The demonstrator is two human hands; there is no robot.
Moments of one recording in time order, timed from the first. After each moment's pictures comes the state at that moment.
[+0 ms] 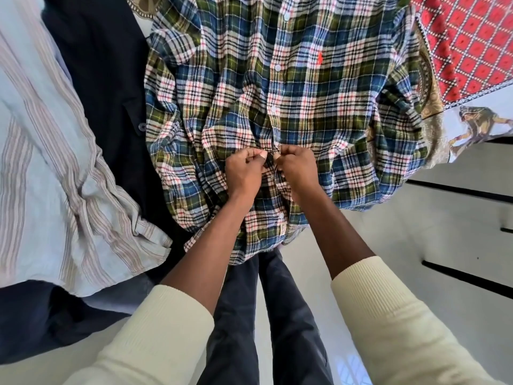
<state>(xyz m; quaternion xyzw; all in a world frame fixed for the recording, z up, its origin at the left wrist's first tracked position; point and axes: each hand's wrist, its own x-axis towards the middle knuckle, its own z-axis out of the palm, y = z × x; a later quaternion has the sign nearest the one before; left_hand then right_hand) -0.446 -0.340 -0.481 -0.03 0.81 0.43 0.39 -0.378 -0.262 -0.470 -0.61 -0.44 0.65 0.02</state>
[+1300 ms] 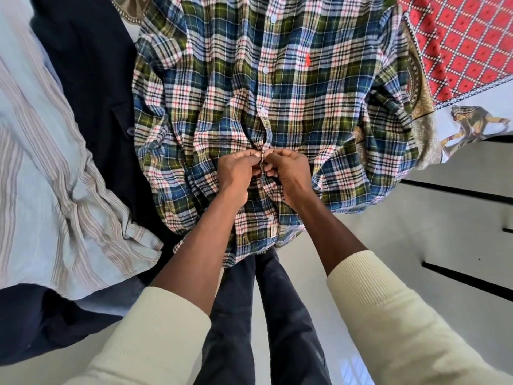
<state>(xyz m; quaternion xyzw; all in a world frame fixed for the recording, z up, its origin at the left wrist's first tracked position) -0.449 -0.320 -0.473 -0.16 0.76 0.45 0.45 -0.362 -0.256 -0.486 -0.58 -0.38 0.72 0.07</state>
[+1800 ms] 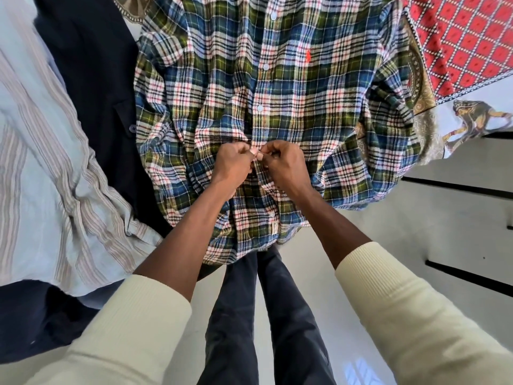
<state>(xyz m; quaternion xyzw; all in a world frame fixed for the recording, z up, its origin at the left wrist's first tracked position) -0.468 -0.330 -0.472 0.05 0.81 0.34 0.48 -0.365 -0.254 -0.488 -0.47 -0.68 0.56 -0.01</state>
